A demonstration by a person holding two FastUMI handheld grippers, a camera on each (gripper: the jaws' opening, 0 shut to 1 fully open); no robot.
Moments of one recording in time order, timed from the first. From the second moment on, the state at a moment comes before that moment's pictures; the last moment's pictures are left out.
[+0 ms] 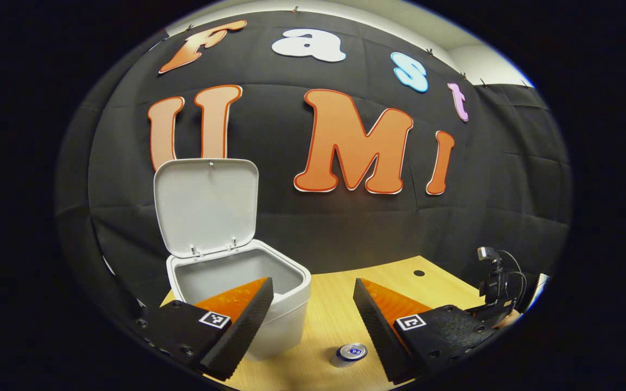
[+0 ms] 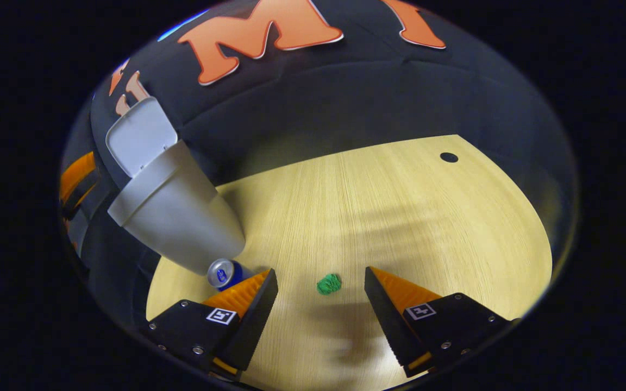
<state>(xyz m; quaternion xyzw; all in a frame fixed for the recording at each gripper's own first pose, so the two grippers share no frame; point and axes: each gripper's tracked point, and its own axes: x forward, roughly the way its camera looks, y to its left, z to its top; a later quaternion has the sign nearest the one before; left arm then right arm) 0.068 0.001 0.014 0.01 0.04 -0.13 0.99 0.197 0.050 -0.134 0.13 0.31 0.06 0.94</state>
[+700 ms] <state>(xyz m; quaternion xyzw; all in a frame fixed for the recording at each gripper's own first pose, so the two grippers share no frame) 0.026 0.051 0.013 0.01 0.03 -0.10 0.99 0.181 0.039 -0.185 0.06 0.39 0.09 0.91</state>
